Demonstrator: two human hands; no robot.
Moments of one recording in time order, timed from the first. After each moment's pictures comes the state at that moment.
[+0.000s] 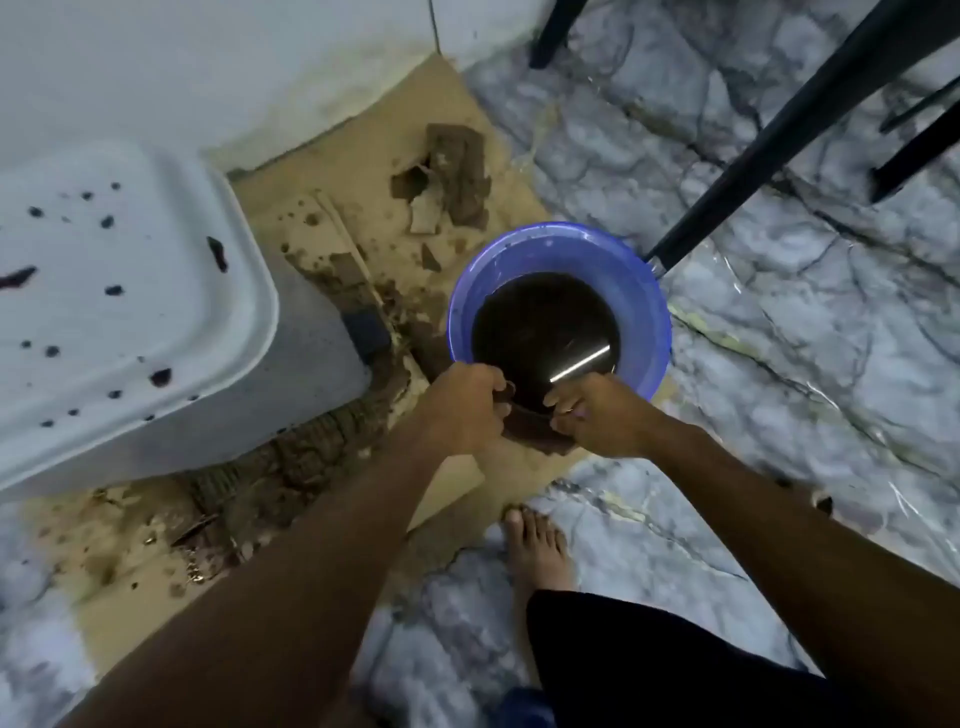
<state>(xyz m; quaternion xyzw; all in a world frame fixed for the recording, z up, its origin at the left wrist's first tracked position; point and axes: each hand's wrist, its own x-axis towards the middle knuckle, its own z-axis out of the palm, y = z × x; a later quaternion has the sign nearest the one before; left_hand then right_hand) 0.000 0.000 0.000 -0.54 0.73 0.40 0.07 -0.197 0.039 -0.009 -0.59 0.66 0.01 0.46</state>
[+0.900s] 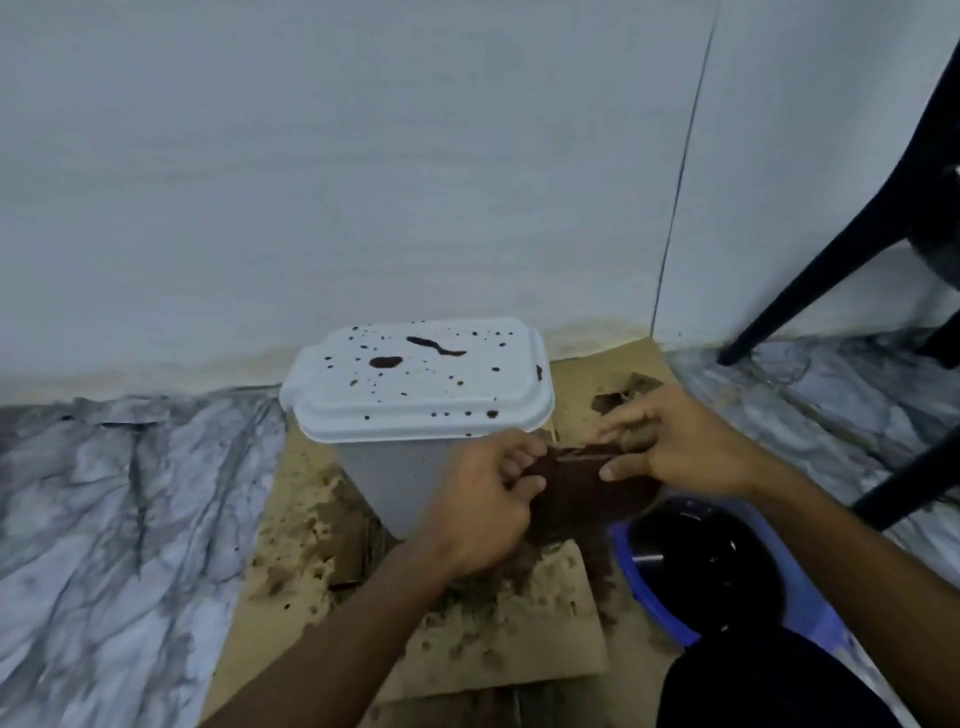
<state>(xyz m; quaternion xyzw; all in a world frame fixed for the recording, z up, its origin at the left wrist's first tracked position) 0.134 0.099 0.160 -0.65 0.60 0.31 -0.36 -0.075 0.002 0.190 -0.78 0.44 -0.16 0.43</state>
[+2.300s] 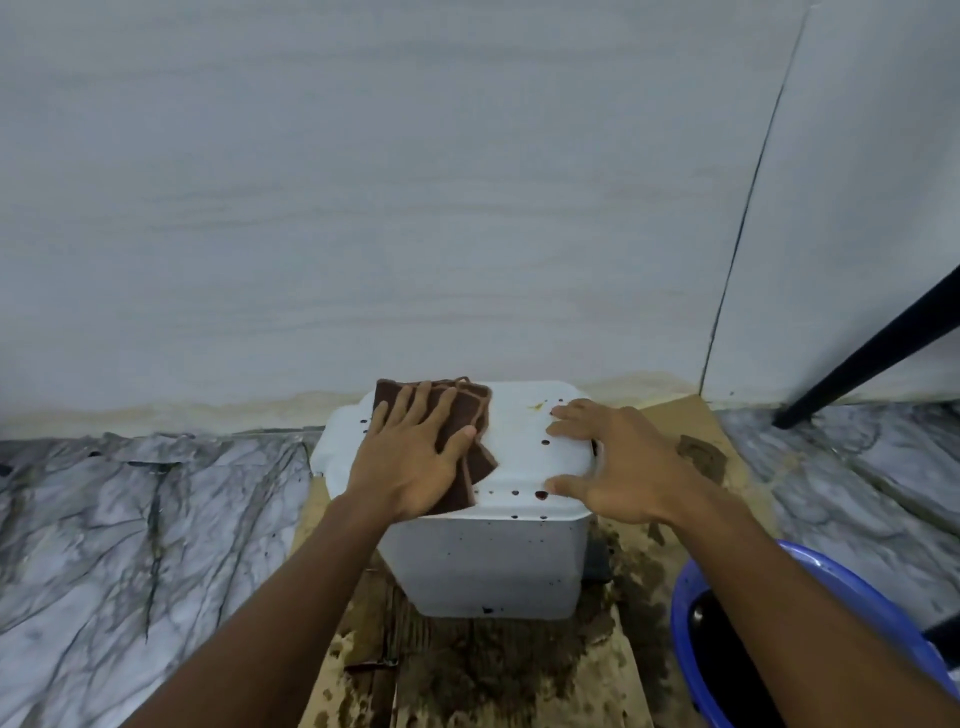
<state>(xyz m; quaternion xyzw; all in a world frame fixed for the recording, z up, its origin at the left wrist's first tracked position) 0.285 -0.001 0.164 -0.76 0.64 0.05 -0.07 0.037 -0.058 0.187 -0.85 0.45 -0.13 0.24</state>
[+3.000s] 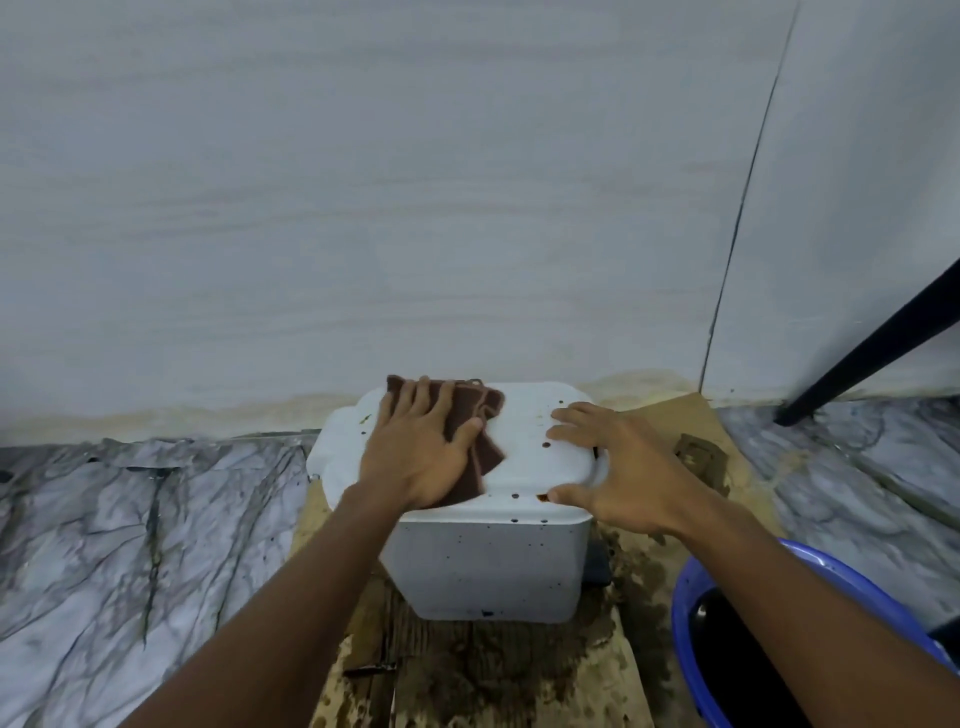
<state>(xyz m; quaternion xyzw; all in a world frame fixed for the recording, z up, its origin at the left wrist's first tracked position) 0.270 -0.018 0.167 -0.77 0.63 0.04 -0.08 0.023 -0.061 0.172 -0.87 0.41 -0.18 0.23</state>
